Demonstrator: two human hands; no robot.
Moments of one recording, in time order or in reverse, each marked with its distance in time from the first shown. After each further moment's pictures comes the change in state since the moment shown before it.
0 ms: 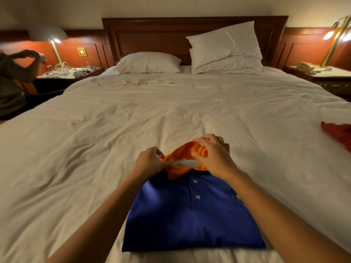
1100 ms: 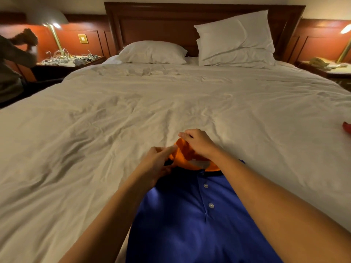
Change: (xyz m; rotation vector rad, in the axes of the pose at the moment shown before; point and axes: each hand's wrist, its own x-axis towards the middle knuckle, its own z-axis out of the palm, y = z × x) left_hand 0.003 -0.002 0.007 -0.914 -0.138 -0.272; right_hand 0.090 -0.020 0.070 0.420 -0.275 0.127
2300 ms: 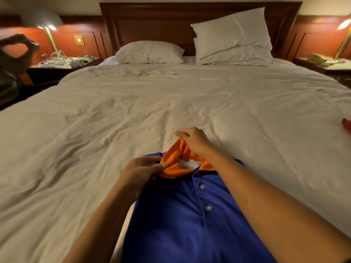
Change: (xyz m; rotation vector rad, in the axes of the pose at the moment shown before) left_hand -0.019 -0.008 -0.023 -0.018 0.007 0.017; right_hand 0.011 0.005 0.003 -0.059 0.085 0.018
